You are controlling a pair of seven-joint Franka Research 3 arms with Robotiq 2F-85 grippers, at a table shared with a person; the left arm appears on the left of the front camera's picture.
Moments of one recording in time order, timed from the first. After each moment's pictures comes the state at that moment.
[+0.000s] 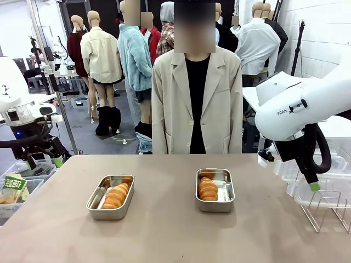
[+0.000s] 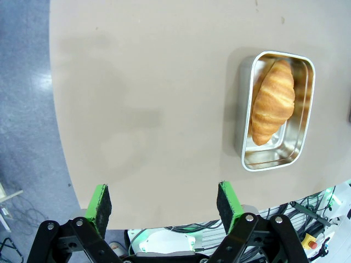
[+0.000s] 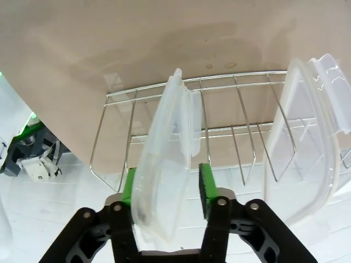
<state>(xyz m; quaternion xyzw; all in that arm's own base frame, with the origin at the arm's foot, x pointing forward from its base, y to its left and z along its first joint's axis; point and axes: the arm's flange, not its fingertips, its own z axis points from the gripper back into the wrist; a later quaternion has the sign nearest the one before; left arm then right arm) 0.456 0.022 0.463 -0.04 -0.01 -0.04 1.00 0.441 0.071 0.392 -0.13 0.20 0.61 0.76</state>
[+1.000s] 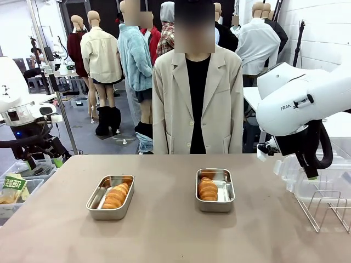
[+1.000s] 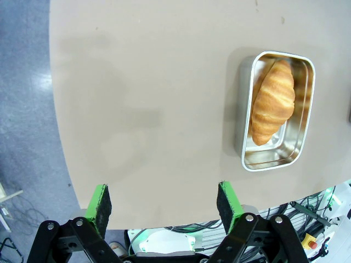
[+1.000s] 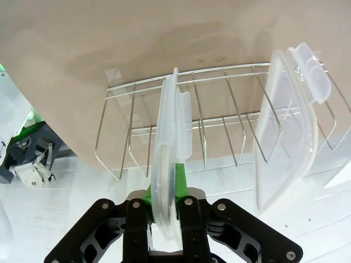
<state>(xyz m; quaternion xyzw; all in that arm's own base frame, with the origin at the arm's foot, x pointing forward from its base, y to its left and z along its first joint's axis) 0.456 0.022 0.463 -0.04 -0.01 -0.04 1.00 0.428 0.077 0.422 -0.15 0.17 0.61 0.76</state>
